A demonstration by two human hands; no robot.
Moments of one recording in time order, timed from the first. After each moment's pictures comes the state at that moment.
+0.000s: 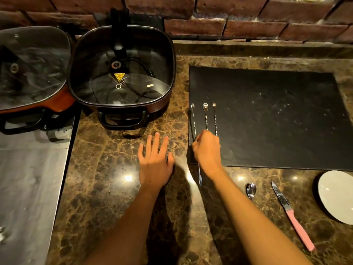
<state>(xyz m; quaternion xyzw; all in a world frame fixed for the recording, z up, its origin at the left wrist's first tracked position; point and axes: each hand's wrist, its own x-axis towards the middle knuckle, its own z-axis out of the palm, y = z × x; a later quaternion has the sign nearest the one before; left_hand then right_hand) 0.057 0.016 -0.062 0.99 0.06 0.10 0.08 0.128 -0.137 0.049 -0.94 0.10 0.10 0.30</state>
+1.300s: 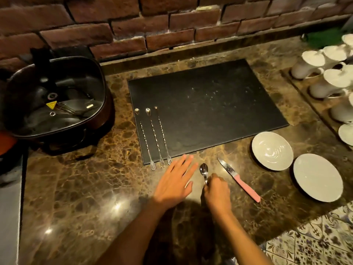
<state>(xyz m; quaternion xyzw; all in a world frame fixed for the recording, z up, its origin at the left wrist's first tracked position) 0.016 -0.139 -0.019 0.92 -0.37 -0.01 0.15 -0.038 -0.293 0.031 -0.93 0.26 0.12 0.24</state>
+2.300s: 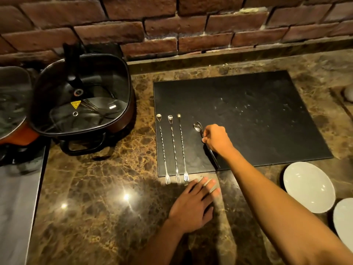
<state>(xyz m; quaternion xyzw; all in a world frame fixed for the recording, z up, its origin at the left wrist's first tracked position) 0.011 -0.152 -0.045 0.92 -0.36 -0.11 0.11 0.206 -0.296 0.028 -0.94 0.08 0.18 0.28</state>
